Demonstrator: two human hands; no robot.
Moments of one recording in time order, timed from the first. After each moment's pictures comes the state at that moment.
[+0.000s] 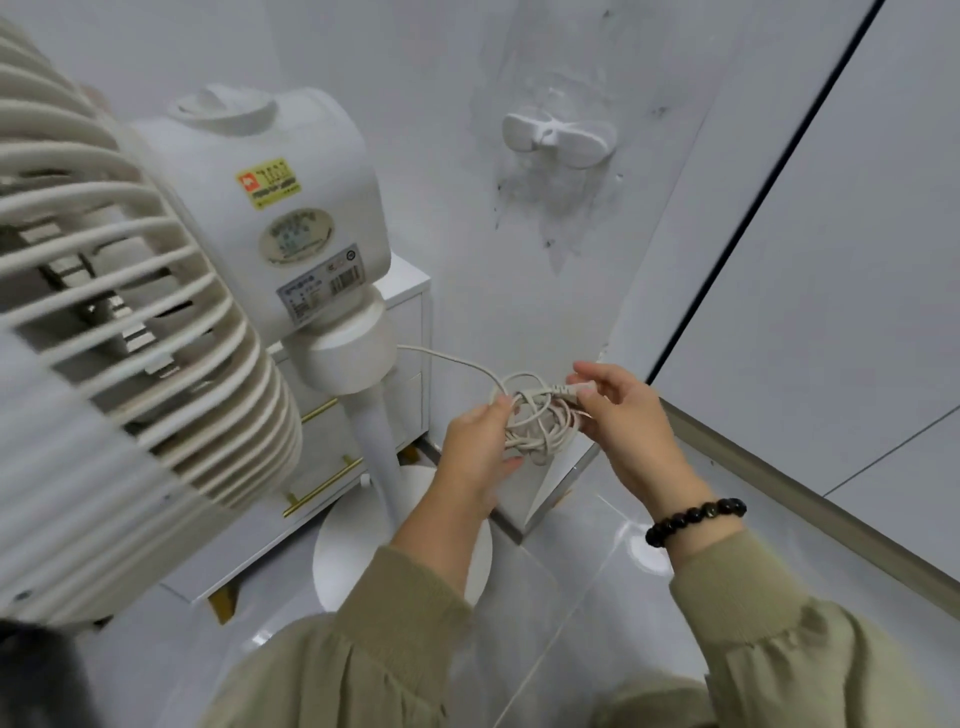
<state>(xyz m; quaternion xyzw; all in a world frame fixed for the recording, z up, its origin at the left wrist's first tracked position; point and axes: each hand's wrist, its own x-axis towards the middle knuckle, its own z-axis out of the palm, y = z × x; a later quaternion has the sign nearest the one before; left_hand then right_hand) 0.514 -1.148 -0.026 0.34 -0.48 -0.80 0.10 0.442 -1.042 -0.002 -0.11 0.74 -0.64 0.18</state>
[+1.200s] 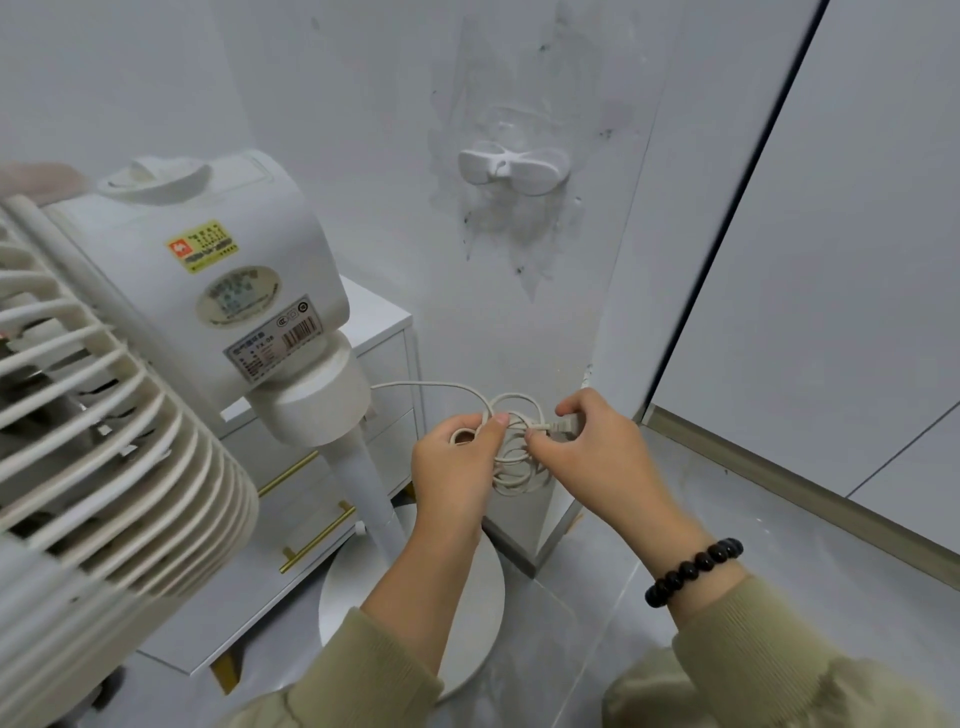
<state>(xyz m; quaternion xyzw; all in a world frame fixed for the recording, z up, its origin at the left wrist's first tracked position) 0.517 -1.148 -0.014 0.35 -0.61 -0.67 0.23 0.453 -1.045 0.002 -0.17 0.90 -0.40 0.05</state>
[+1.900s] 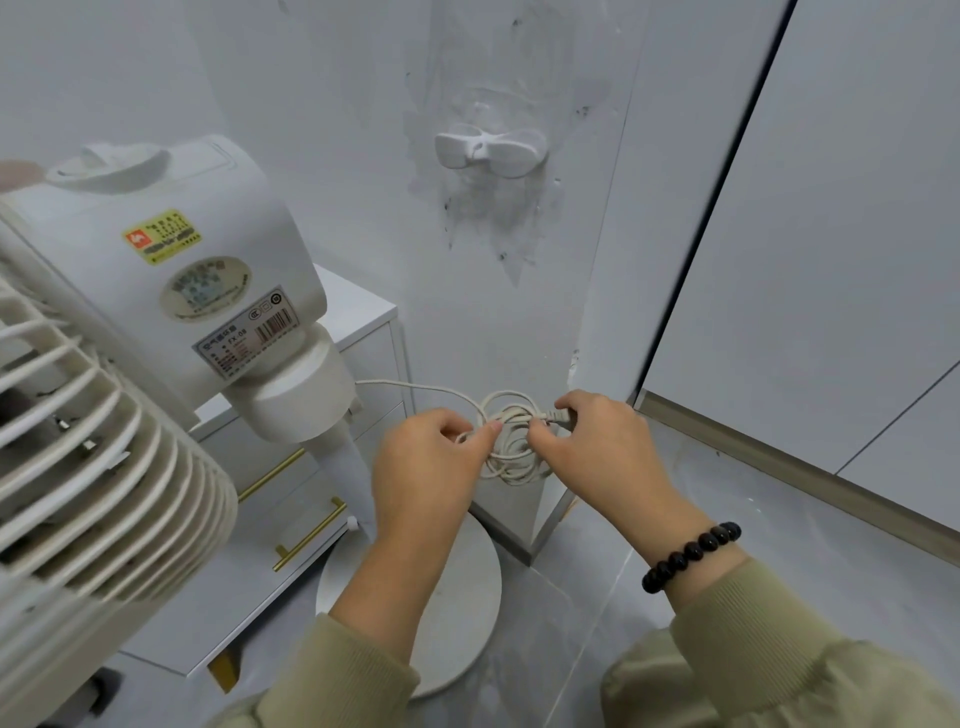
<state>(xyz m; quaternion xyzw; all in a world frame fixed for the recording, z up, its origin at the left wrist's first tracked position) 0.533 -1.153 -0.005 0.34 -0.83 -0.38 0.23 0.454 -1.038 0.003 -0.23 0.93 -0.27 -0.04</state>
